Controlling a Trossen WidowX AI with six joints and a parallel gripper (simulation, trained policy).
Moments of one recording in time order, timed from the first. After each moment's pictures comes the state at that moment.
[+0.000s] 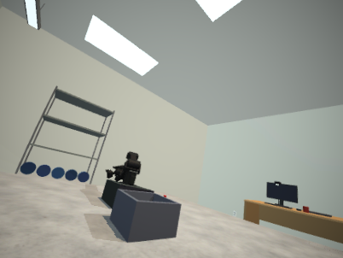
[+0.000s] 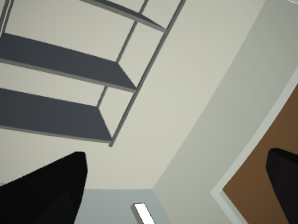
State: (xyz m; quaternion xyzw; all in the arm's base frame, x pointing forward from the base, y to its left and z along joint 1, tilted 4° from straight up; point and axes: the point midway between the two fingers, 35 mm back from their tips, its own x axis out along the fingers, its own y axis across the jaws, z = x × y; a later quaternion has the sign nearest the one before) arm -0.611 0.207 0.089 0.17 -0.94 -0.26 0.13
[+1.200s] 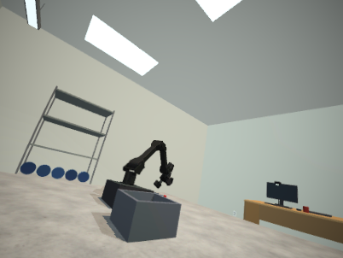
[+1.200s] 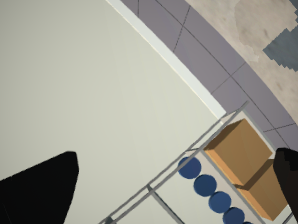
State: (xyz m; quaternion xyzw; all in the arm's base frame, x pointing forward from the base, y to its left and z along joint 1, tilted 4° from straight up) arm -0.274 0.520 0.099 -0.16 -0.85 -0.44 -0.24
